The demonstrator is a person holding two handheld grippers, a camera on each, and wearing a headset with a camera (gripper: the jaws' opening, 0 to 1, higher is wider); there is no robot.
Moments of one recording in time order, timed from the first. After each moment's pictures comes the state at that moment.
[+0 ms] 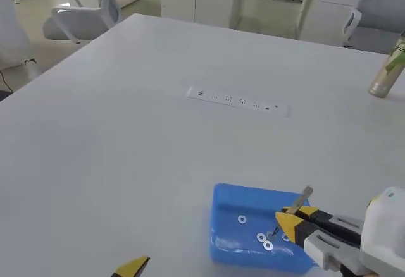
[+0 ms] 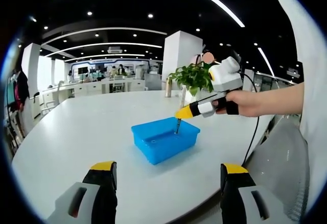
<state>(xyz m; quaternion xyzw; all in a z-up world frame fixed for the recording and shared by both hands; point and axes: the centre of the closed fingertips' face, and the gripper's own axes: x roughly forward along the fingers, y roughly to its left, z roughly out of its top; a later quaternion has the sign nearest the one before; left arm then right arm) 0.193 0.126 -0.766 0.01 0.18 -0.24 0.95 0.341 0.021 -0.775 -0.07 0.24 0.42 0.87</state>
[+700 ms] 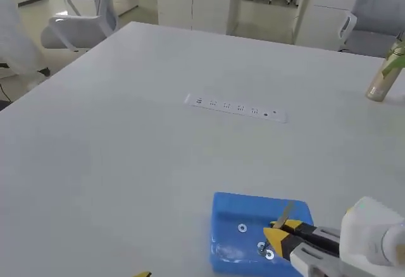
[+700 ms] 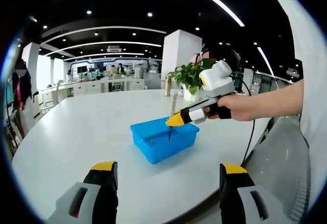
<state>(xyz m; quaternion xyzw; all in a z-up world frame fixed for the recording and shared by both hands) 0.193 0.126 -0.768 0.01 0.19 -0.24 0.95 0.339 0.052 -0.794 -0.07 0.25 0.45 0.85</state>
